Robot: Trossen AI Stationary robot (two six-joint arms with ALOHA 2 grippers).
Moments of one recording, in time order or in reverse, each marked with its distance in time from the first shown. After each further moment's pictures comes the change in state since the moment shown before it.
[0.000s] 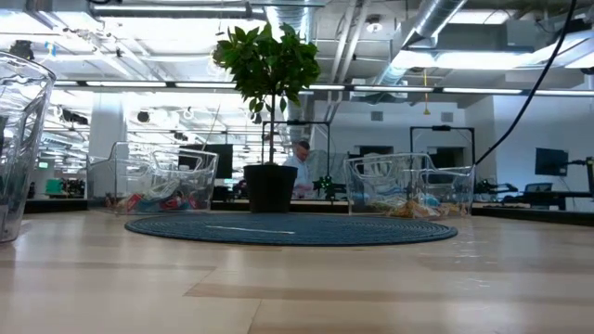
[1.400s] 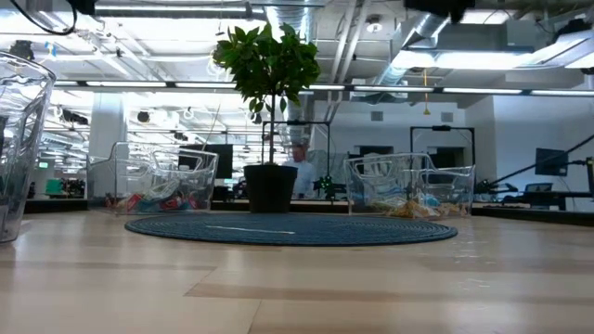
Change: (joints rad) left arm 0.000 -0.413 -0.330 0.306 -0.019 0.040; right arm -0.591 -0.833 -0.639 0.554 -0.955 -0.051
